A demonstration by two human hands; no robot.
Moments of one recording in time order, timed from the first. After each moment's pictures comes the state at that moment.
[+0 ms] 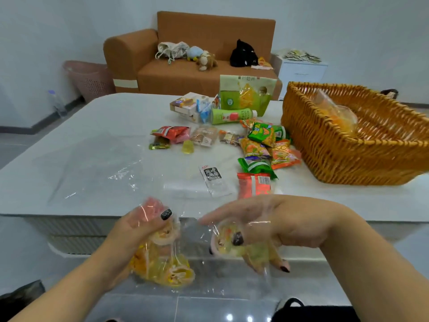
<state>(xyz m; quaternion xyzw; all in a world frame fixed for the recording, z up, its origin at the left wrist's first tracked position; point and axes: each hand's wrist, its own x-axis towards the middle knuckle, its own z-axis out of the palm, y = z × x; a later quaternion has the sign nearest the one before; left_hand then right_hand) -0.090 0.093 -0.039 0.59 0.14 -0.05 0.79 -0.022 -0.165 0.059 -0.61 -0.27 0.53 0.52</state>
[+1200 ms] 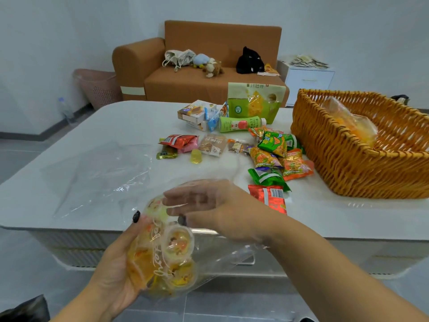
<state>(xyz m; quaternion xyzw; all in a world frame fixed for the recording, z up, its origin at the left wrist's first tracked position) -0.090 0.097 -0.033 0.36 0.16 -0.03 0.92 -0.006 -0.071 0.043 -0.73 -0.31 0.27 0.54</state>
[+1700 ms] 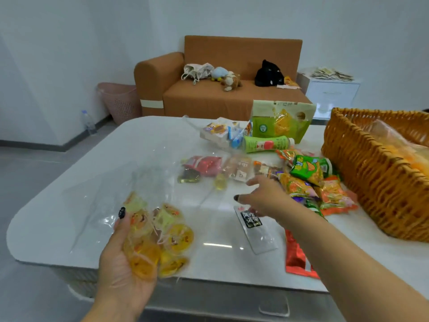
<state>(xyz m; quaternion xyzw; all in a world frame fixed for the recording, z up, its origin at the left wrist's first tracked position) -0.035 0.136 -0.011 0.31 0.21 0.15 0.92 0.130 -0.048 0.015 -0.89 -0.03 0.18 0.41</state>
